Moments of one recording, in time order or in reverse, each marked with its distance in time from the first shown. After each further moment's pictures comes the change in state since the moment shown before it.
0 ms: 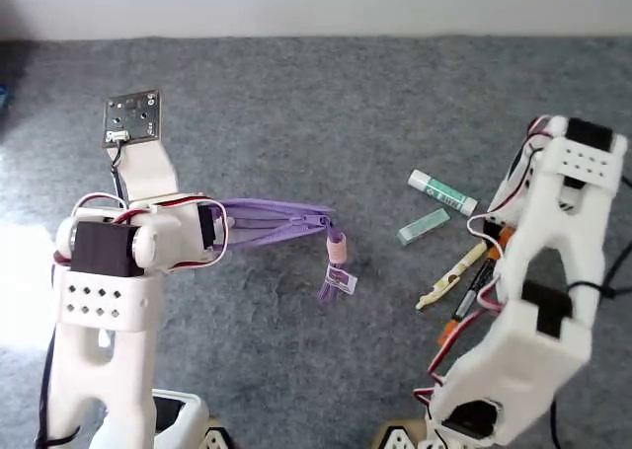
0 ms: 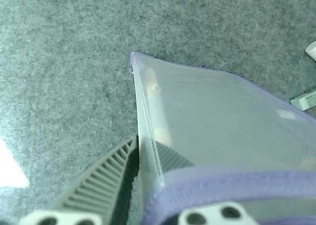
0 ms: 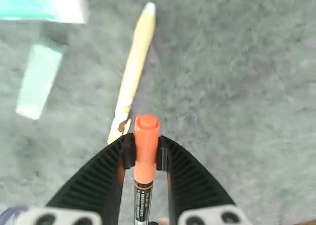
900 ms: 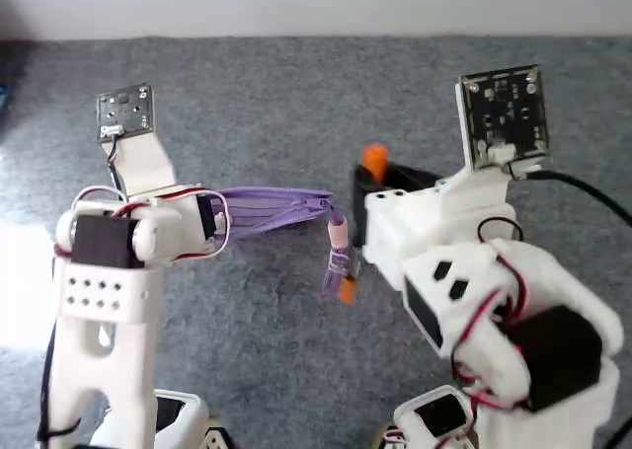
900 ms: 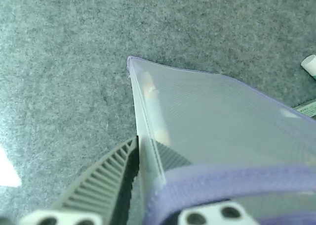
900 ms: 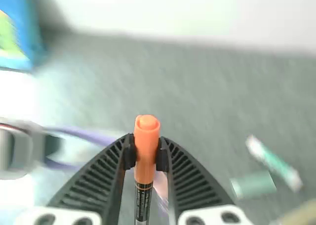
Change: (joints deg) left arm 0.0 3.4 -2.5 -0.4 3.2; right arm -47.8 -59.4 7.4 -16.2 -3.8
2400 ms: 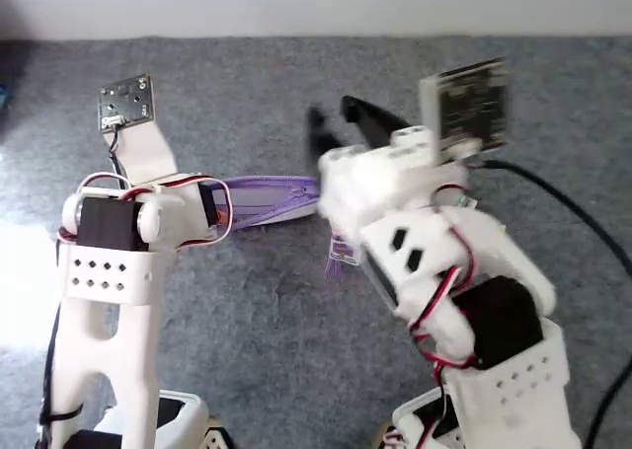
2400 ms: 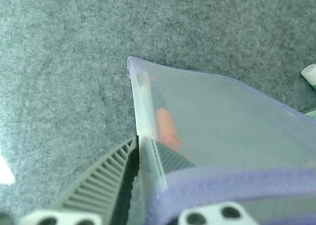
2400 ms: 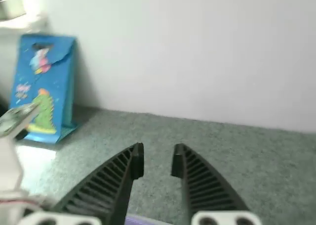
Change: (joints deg) left arm -0.1 3.2 -2.7 0.0 2.6; right arm 2.3 -0.1 15.6 -26.0 -3.6
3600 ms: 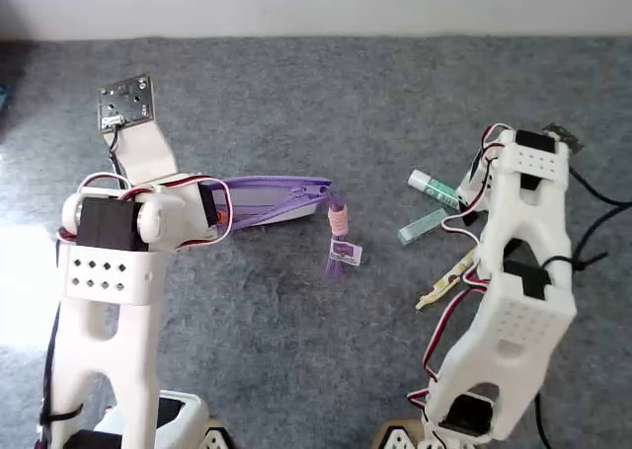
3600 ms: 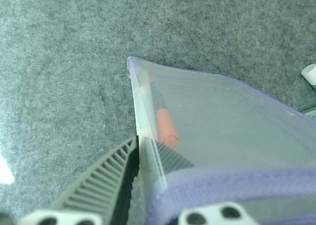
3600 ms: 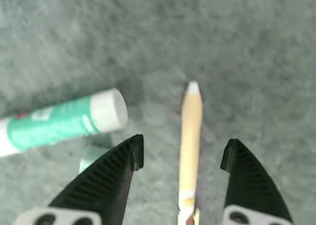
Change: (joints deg) left arm 0.0 0.0 0.0 0.0 0.0; right arm 39.7 76.5 -21.6 18.9 -18.4
